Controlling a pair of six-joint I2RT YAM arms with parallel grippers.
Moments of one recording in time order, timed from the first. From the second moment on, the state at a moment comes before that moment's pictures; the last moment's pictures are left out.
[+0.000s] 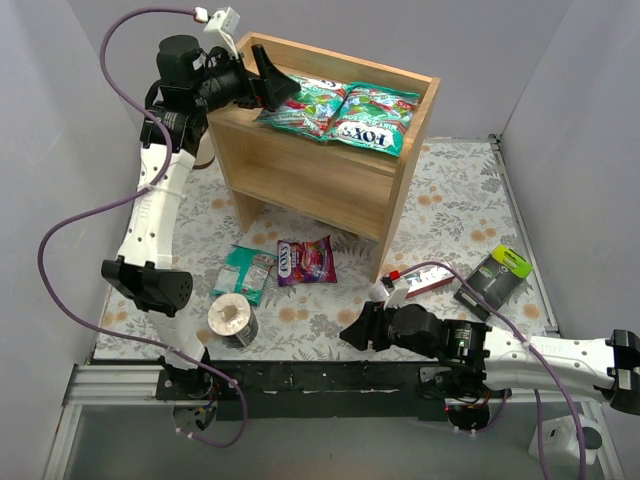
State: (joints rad) left arm -0.23 1.83 2.31 -0.55 0.63 -0.39; right arm 1.32 0.71 0.32 -0.11 0.25 1.02
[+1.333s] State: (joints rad) left arm -0.33 1.71 2.13 -0.50 0.53 -0.34; right arm 1.32 0.69 0.26 -0.07 0.25 1.05
